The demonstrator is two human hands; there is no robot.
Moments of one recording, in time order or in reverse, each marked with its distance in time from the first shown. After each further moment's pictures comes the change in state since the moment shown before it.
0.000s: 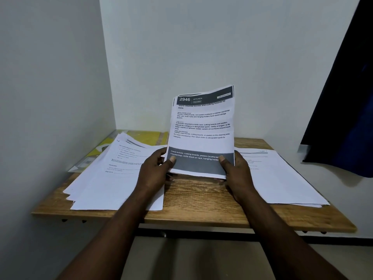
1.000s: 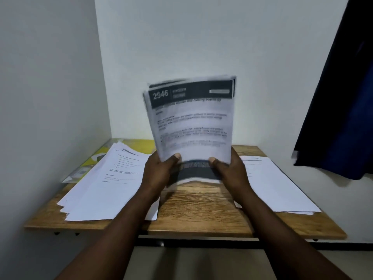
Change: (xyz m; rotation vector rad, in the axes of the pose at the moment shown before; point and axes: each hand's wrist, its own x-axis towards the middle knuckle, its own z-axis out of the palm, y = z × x) left_hand 0.010 0.037 0.030 -0.073 0.072 0.091; right_hand -0.005 -0.045 -0.004 -0.058 -0.122 -0.166
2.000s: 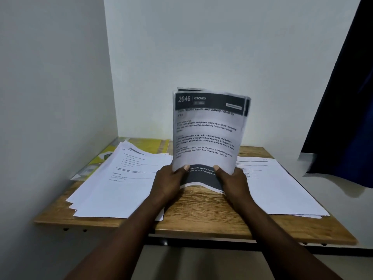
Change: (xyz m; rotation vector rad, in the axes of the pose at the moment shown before) left_hand -0.008 -0.022 -0.004 0.479 -0.055 -0.064; right_hand -0.005 0.026 0.011 -0.069 0.086 0.205
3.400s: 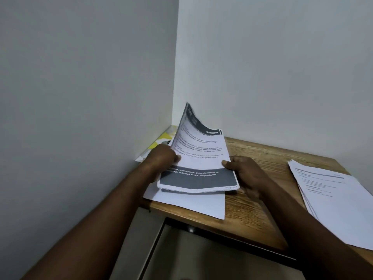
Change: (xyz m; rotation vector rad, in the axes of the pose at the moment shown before) left_hand 0.033 -0.029 -0.180 0.077 0.072 -0.423; right_hand 0.016 -0.042 0.131 0.143 -0.562 0.270
